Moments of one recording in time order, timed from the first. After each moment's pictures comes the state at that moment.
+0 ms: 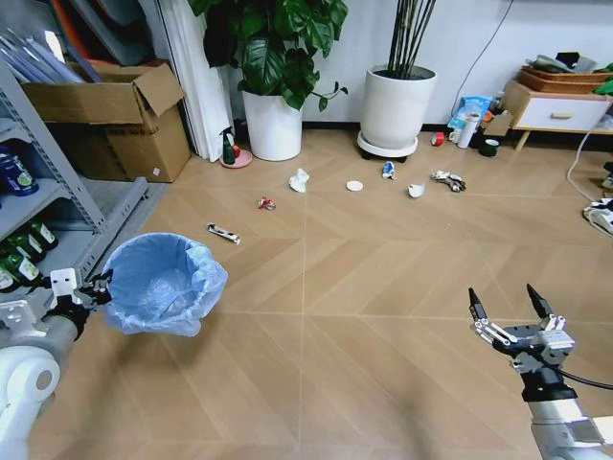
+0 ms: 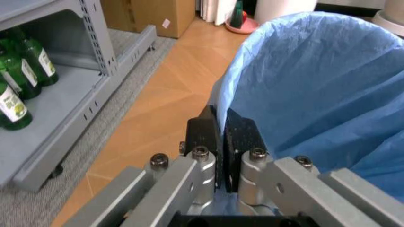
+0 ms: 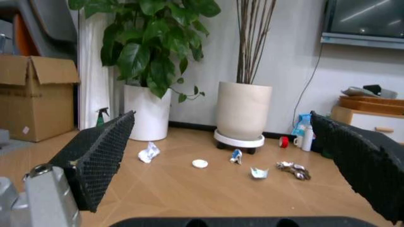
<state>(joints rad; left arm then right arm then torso) 1.40 -0.94 -0.89 -1.99 -0.78 0.49 -0.13 -1.79 1.27 0.88 2.09 0.41 0.41 -0.18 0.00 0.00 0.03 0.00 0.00</state>
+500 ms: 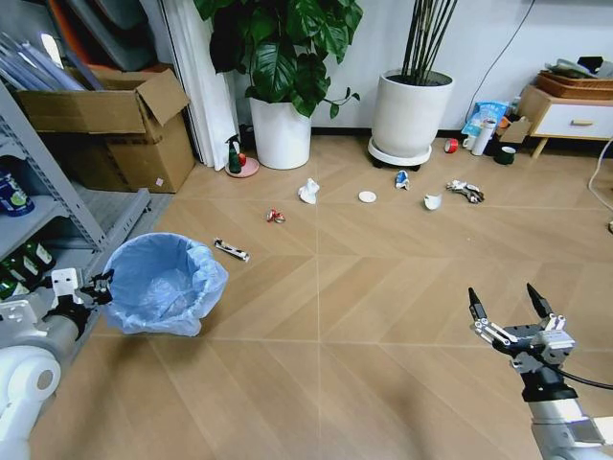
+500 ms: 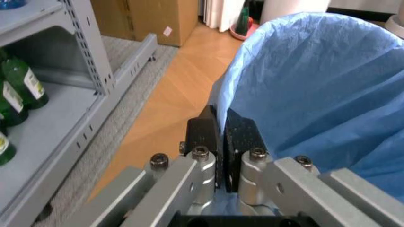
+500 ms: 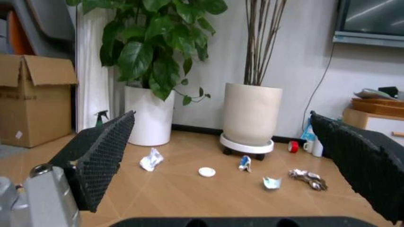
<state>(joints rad) 1.40 -0.94 -0.89 -1.99 -0.78 0.49 -0.13 -1.79 1.27 0.88 2.09 0.41 0.41 -0.18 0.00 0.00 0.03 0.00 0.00</state>
